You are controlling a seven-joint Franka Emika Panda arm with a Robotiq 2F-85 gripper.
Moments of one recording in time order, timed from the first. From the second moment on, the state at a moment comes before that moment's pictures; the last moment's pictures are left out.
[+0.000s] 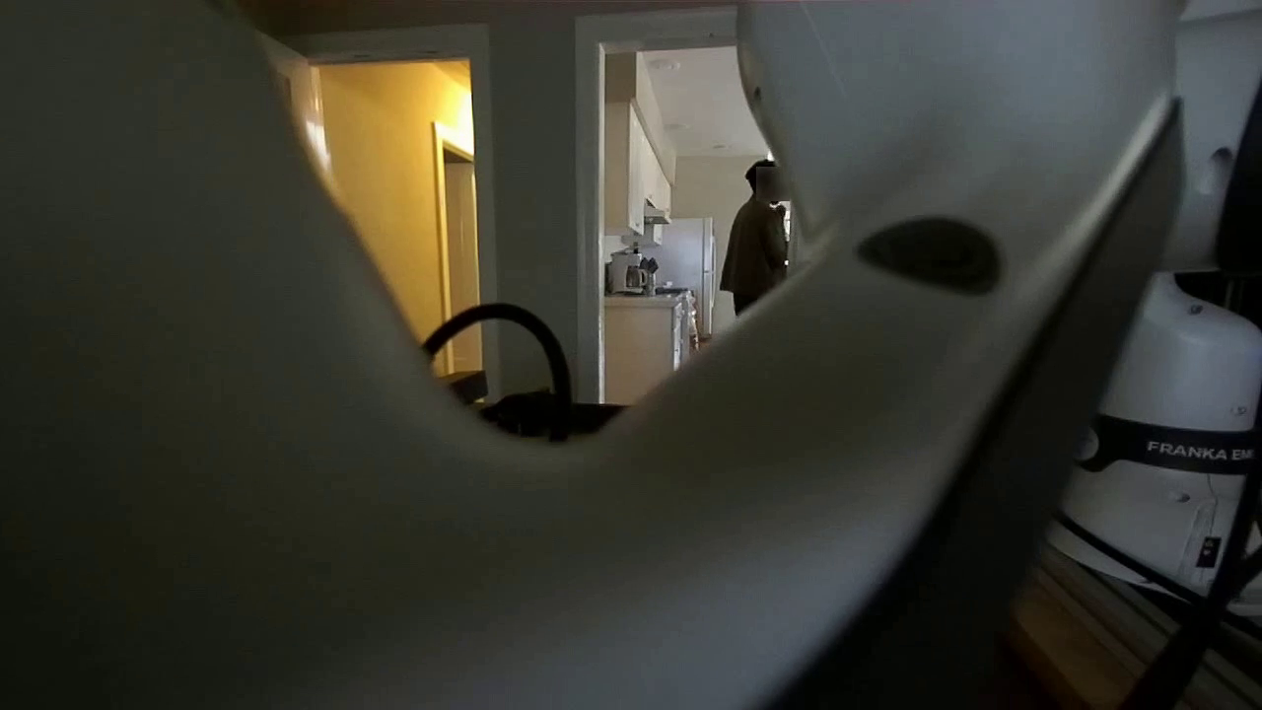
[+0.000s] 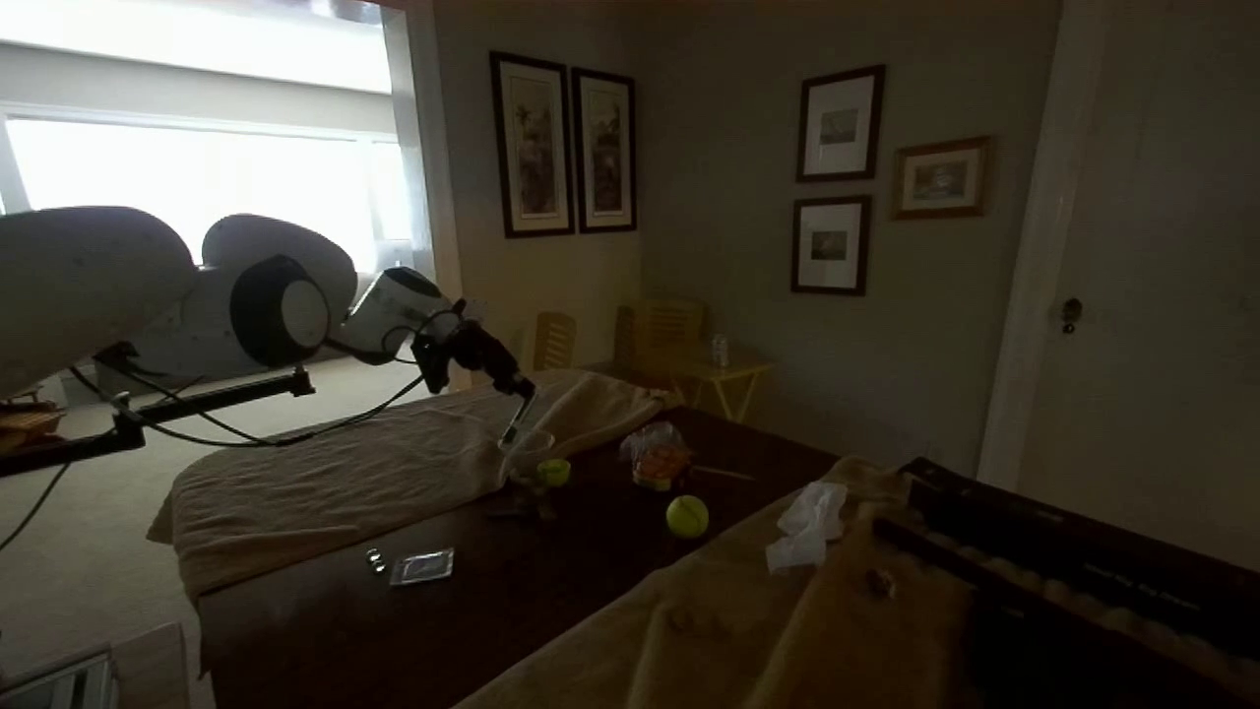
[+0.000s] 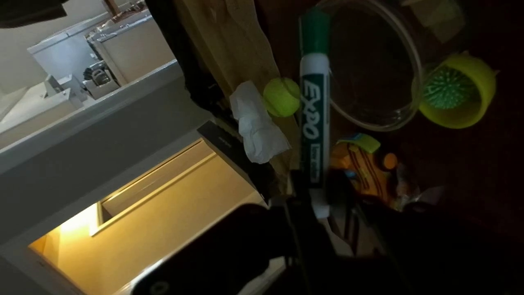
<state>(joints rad) 0.83 1.34 -0.09 -0.53 -0.91 1.30 1.01</state>
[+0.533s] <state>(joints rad) 0.79 1.34 -0.09 -0.52 -0.91 1.37 0.98</state>
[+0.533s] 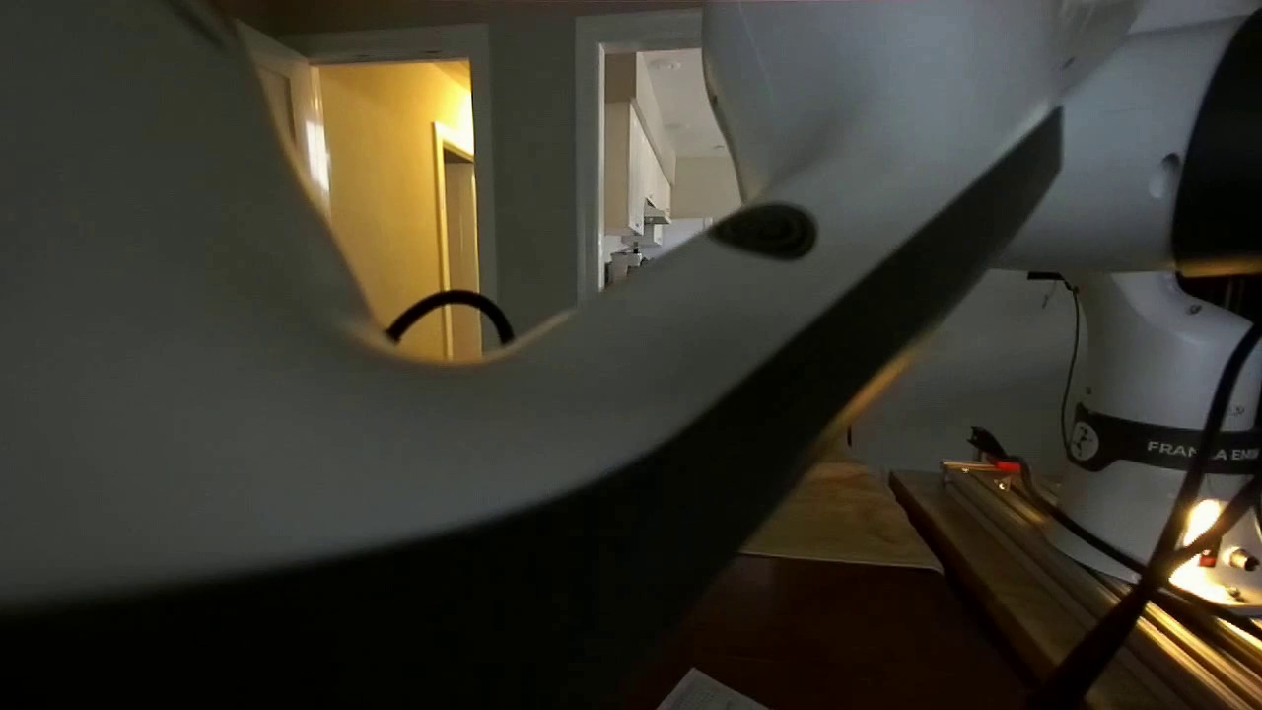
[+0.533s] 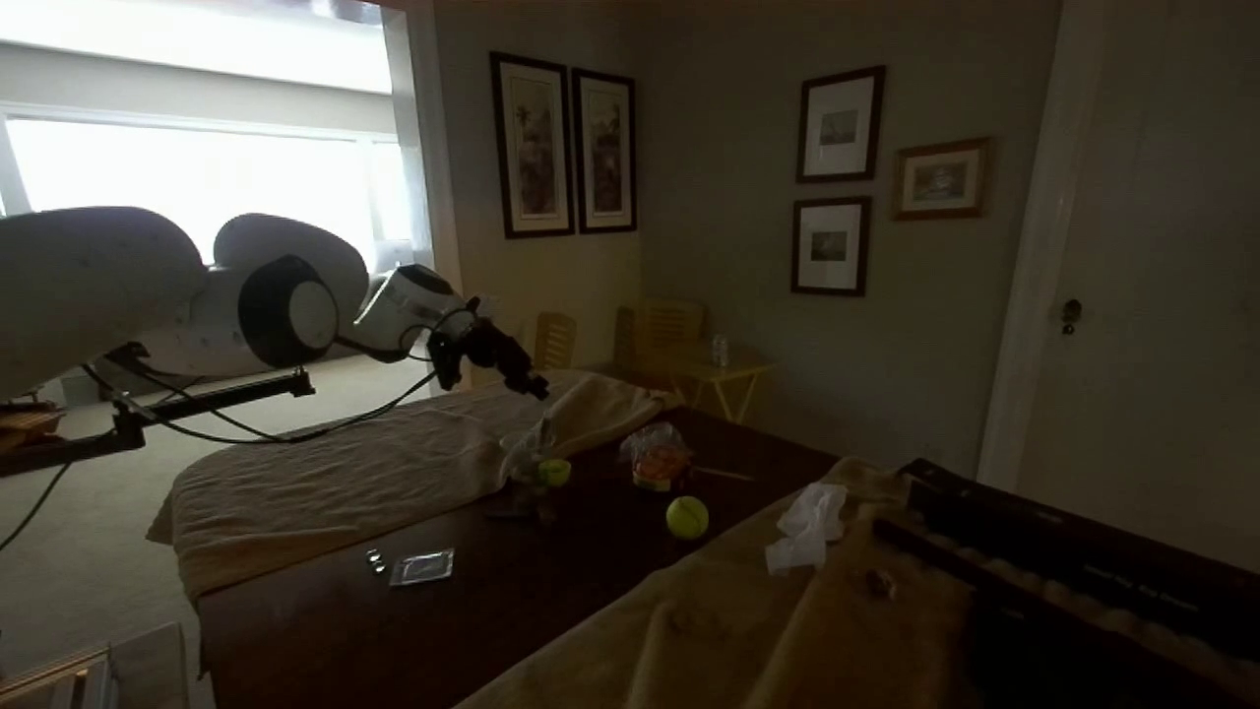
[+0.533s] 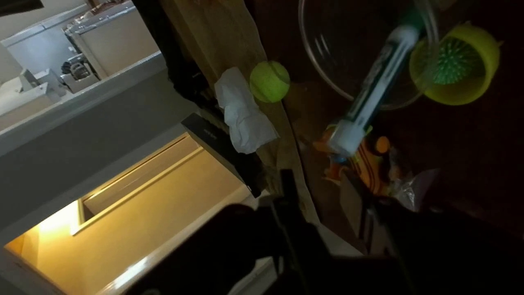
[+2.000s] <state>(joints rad) 0.80 1.29 -0.17 -0.43 -0.80 1.44 1.07</state>
